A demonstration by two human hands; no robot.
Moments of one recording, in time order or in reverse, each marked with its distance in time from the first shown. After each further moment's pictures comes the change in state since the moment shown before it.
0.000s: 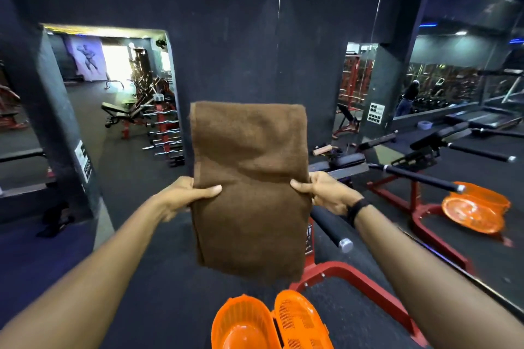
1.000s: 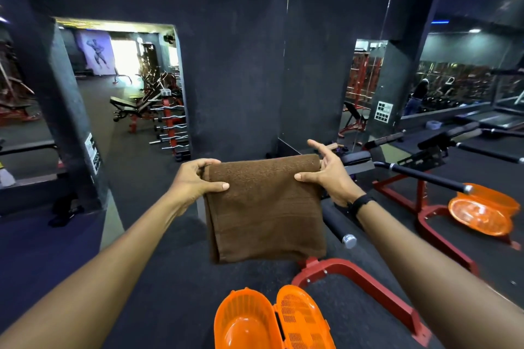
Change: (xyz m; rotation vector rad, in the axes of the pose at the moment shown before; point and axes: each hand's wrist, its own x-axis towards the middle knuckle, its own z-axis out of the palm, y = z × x) left_hand -0.001 -0.006 0.014 -0.030 0.287 0.324; right_hand 0.006 -0.003 0.000 -0.030 0.233 -0.312
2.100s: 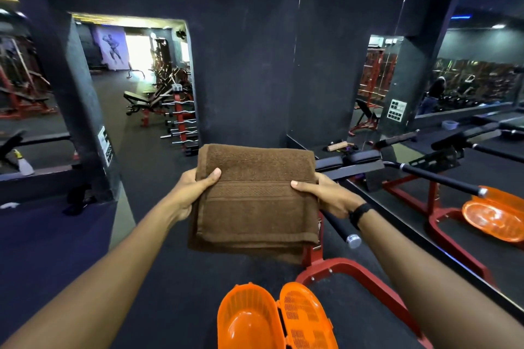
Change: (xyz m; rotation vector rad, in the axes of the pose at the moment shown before) left_hand -0.014 -0.015 0.006 -0.309 0.036 -0.231; right_hand -0.009 0.023 0.008 0.127 -0.228 0.252
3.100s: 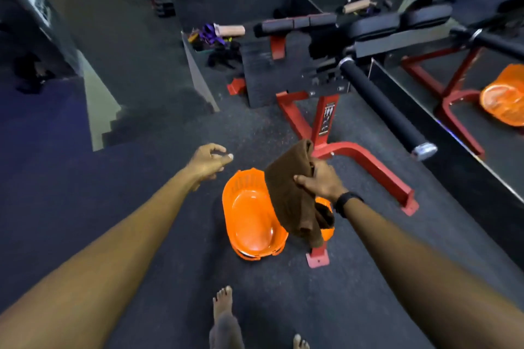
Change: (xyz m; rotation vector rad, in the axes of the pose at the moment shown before) left_hand 0.097 -0.261 -0.038 0.483 -0.120 -0.494; right_hand 0.085 0.266 0.056 -0.698 0.179 0.395
